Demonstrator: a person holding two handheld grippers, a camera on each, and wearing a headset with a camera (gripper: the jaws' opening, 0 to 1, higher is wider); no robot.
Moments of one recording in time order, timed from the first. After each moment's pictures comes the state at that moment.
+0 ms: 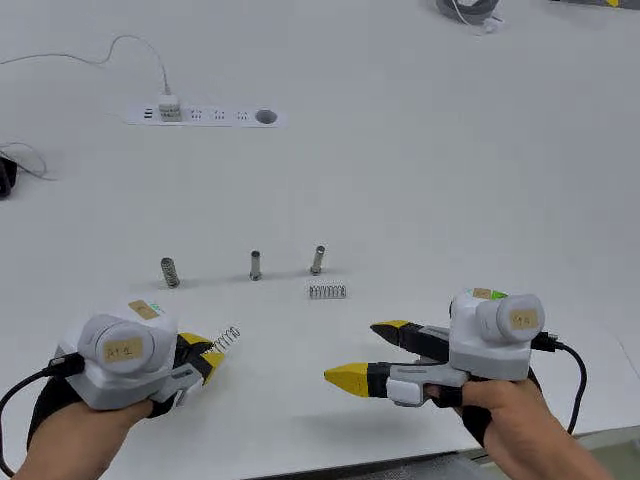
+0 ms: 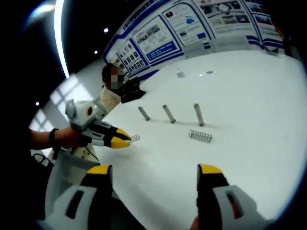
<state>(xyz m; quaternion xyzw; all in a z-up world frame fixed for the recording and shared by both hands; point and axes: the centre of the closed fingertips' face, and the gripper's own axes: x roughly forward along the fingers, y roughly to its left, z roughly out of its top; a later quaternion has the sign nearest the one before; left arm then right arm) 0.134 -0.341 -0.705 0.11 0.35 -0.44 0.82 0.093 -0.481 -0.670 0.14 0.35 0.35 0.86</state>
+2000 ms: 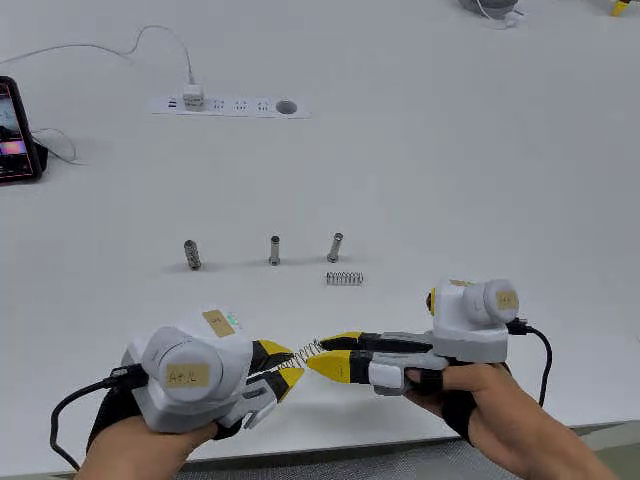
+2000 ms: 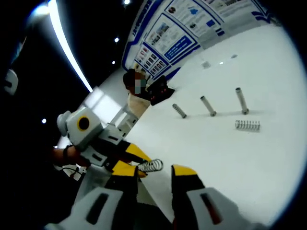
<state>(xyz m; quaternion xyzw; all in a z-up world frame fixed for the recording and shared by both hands) 0.065 -0.407 -0.655 0.11 0.30 -0.54 0.78 0.073 -0.419 -0.651 0.26 0.34 0.45 0.79</state>
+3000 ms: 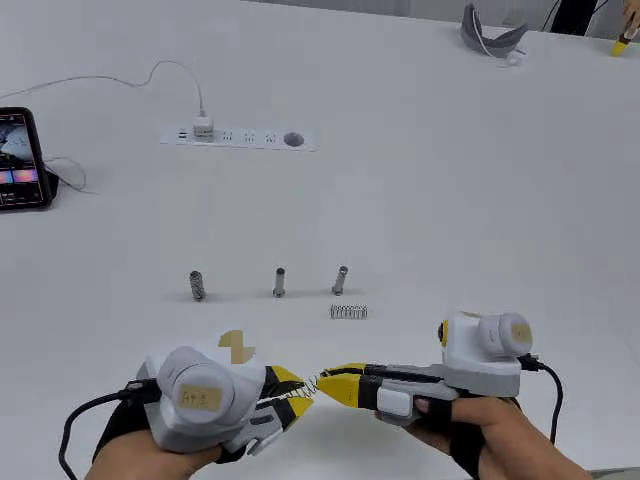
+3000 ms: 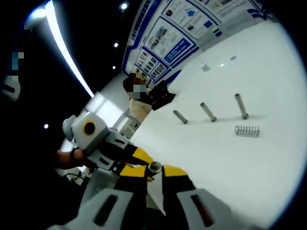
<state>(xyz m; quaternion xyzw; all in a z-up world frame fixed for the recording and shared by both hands) 0.074 -0.416 -0.653 0.13 0.29 -0.57 0.76 0.083 -0.423 -0.635 0.27 0.33 0.45 0.79</state>
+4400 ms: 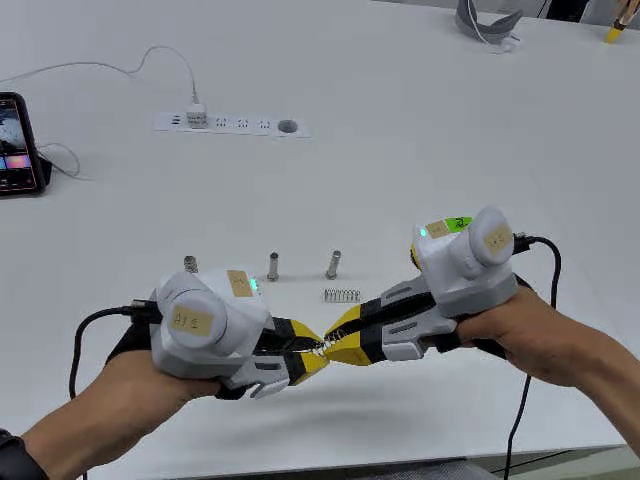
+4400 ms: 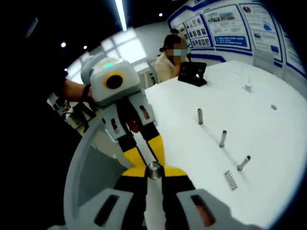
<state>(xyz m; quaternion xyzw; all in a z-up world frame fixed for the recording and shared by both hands) 0.074 -0.441 -0.617 0.13 0.24 -0.65 0.71 0.076 -0.422 -0.605 -0.06 0.35 0.59 0.72</state>
